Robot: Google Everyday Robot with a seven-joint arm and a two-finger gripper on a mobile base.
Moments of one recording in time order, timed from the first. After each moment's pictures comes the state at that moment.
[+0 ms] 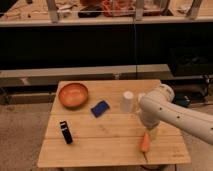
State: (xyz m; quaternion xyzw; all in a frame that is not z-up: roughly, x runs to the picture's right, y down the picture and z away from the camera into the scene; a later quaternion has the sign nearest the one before) arm 0.196 0.201 0.719 -0.30 -0.04 -0.20 0.93
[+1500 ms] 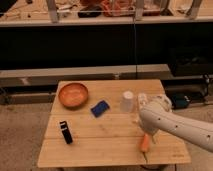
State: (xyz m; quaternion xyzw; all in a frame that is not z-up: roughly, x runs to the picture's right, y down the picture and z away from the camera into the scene) arm 0.205 0.233 0.746 -0.28 -0.08 -0.34 0.89
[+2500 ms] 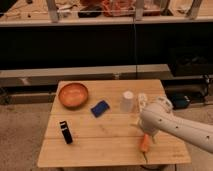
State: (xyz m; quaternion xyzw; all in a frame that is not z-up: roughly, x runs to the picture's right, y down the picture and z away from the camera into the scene) arm 0.205 0.244 0.760 -0.27 -0.12 -0.39 0.87
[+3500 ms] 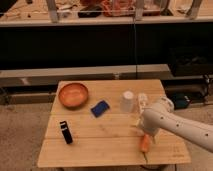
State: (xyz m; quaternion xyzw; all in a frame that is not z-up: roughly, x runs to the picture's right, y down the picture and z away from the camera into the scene) arm 0.209 0.256 0.777 -0.28 -0.15 -0.40 0.86
